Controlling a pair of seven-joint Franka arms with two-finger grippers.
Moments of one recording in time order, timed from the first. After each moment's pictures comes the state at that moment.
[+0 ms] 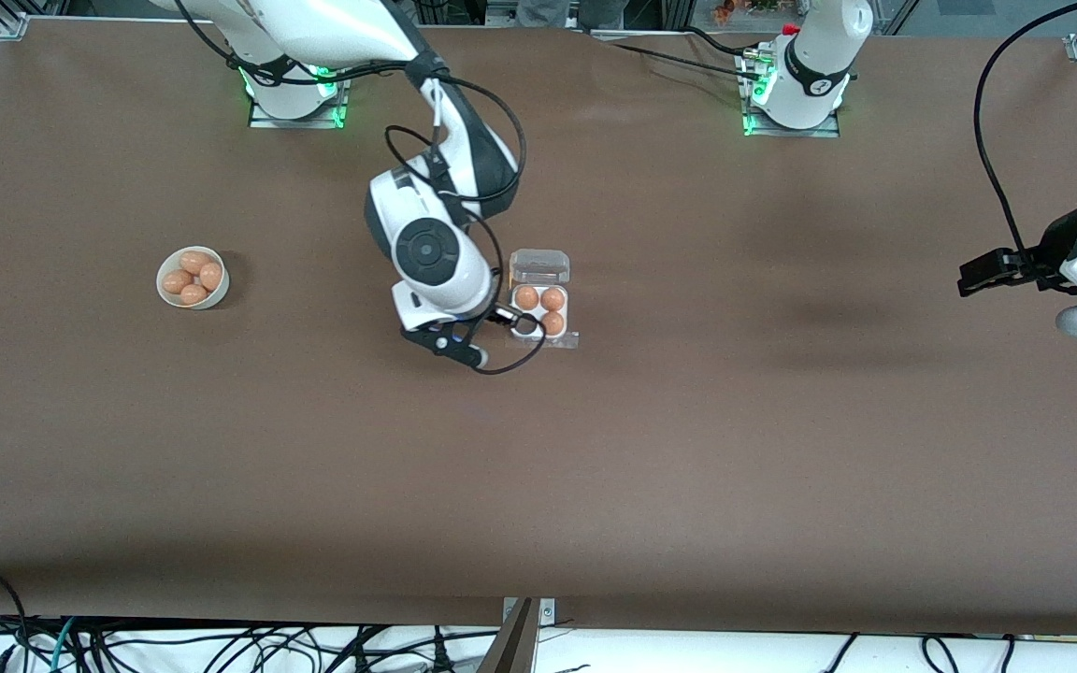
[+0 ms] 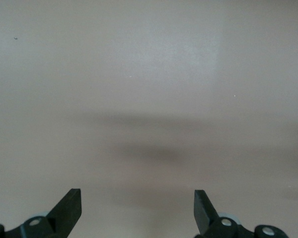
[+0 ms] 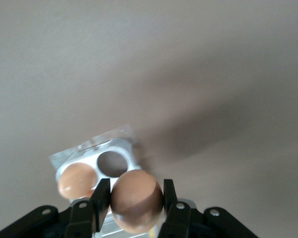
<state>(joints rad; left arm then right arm) 0.07 0.14 -0.02 -1.58 0.04 1.62 -0.07 0.87 0.70 -0.27 -1.42 0.35 2.00 0.90</state>
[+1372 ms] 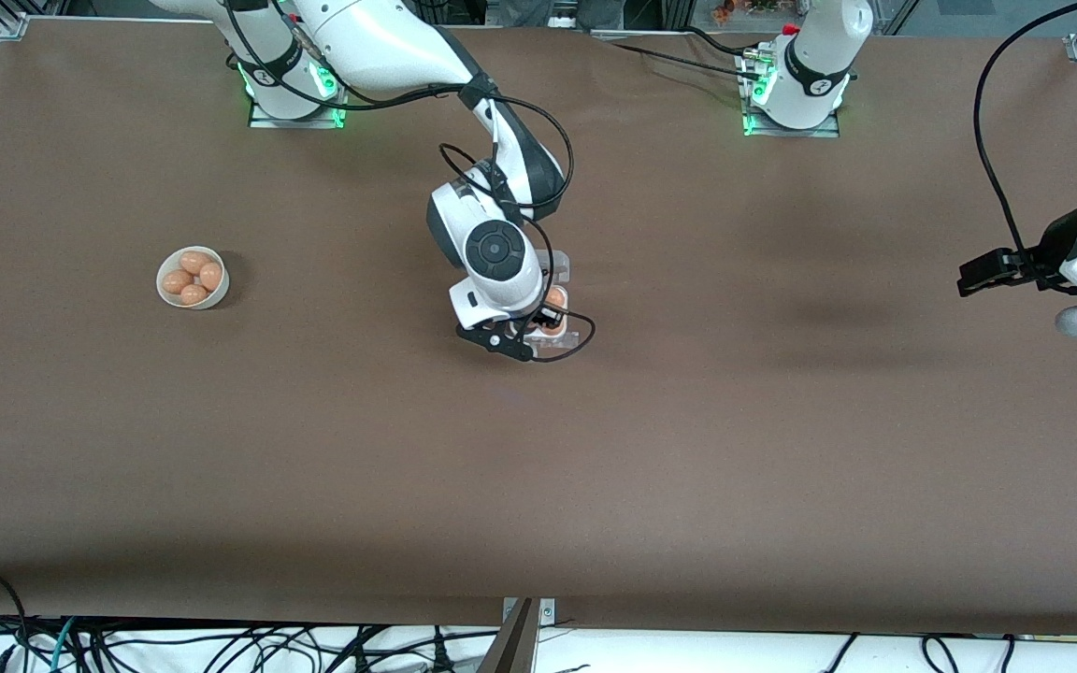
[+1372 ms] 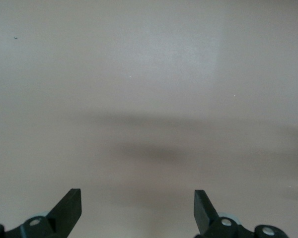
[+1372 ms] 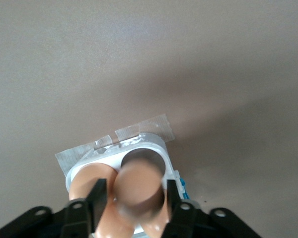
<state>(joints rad) 0.07 0.15 -0.03 -1.58 0.04 1.62 -0.07 0.92 0.82 -0.25 -1.36 0.36 2.10 0.92</state>
